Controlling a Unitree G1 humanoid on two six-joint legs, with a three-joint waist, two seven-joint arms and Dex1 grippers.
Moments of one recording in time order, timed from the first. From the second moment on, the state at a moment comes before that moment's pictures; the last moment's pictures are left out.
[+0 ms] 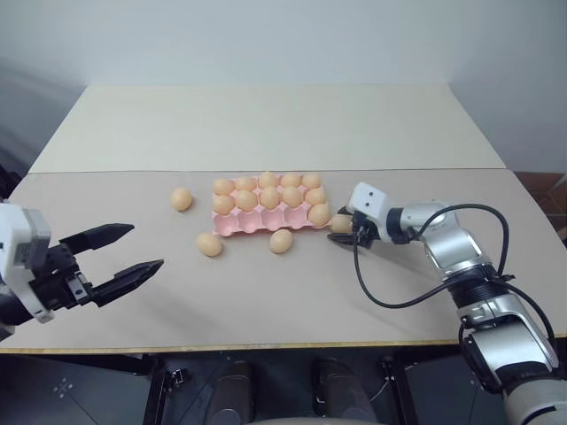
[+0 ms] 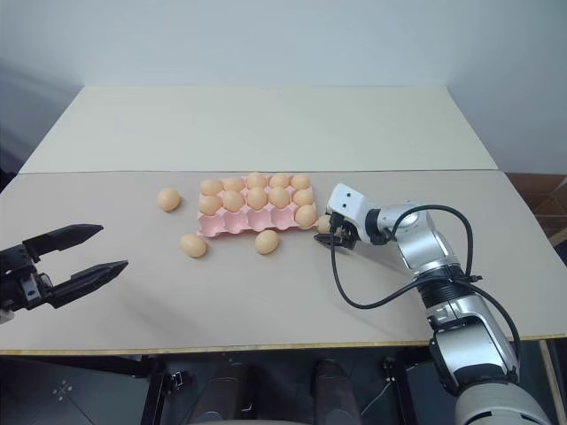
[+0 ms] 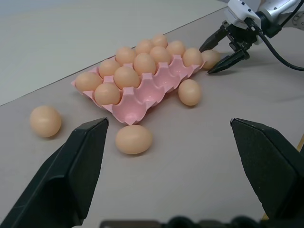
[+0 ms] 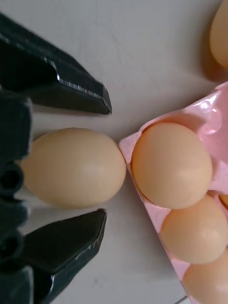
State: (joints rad) left arm 0.28 0.91 0.81 -0.57 -0.90 0.72 -0.94; right arm -0.72 -0.58 0.29 0.40 0.01 0.21 0.98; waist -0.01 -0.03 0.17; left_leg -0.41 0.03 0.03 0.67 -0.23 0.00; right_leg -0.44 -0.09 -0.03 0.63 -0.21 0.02
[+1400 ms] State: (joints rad) left arm 0.29 0.90 0.84 -0.58 -0.90 0.72 -0.91; right arm -0.88 -0.42 0.25 0.12 0.03 0.42 0.92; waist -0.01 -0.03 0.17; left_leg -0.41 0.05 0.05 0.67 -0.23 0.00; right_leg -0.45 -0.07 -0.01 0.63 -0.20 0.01
